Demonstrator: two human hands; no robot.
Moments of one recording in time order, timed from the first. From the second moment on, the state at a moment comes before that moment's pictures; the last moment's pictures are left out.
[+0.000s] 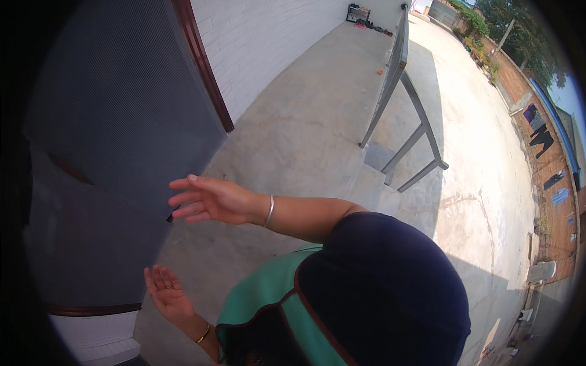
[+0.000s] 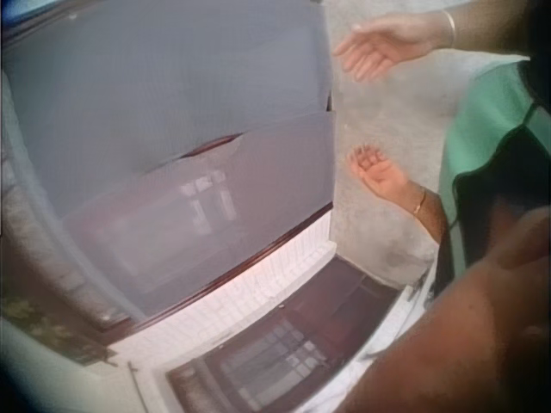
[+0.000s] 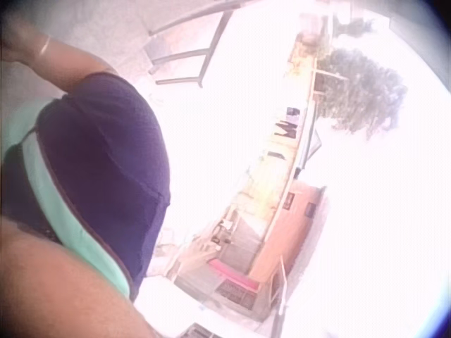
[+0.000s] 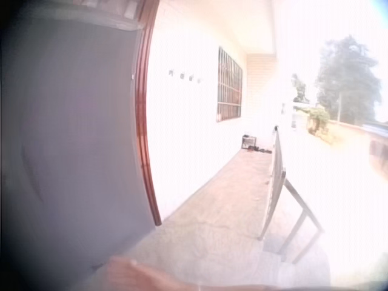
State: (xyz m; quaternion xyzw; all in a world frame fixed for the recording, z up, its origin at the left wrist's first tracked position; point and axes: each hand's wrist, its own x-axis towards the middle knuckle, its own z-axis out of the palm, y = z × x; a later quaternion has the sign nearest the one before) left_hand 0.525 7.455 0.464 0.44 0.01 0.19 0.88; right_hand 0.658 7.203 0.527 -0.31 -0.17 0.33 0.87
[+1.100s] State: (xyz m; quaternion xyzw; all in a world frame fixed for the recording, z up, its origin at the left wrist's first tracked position) left_hand 0.944 7.848 0.551 0.53 0.14 0.29 0.78; right_hand 1.076 7.698 0.578 -0.31 -0.29 0.46 0.78
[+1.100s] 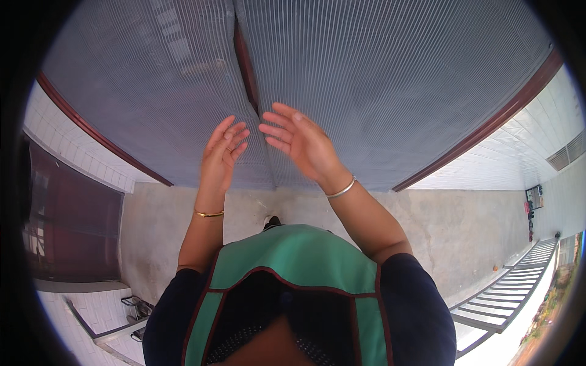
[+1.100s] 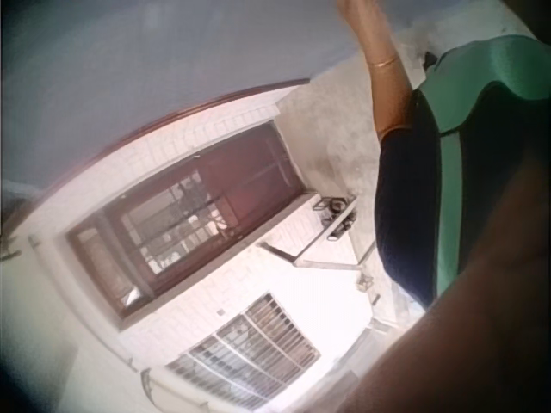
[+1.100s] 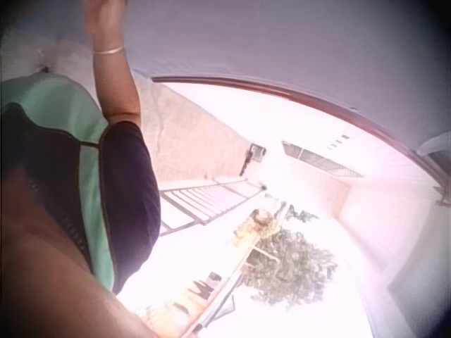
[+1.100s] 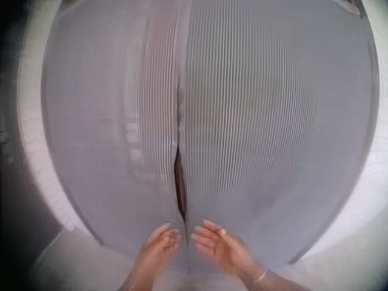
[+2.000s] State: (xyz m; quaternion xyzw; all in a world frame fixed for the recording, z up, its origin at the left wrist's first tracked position) left_hand 1.333 7.889 0.584 0.28 -0.10 0.07 0.95; right_hand 1.364 7.738 0.627 -0.42 -0.21 0.09 0.88
